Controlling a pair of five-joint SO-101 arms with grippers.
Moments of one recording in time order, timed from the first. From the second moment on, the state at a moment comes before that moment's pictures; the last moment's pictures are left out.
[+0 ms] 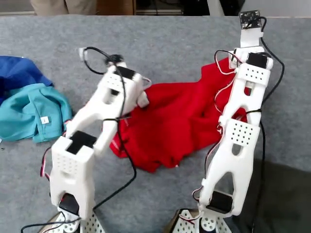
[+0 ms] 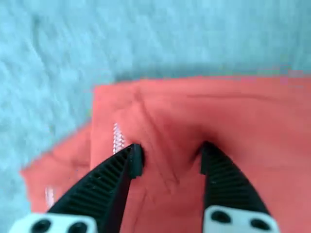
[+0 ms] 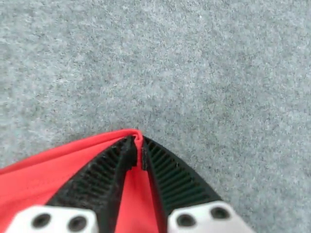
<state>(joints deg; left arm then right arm) 15.8 26.4 -9.3 70.8 38.7 15.0 71.5 -78.2 64.0 11.5</state>
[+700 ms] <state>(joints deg) 7.6 27.2 -18.0 56.0 40.0 15.0 71.5 -78.2 64.0 11.5</state>
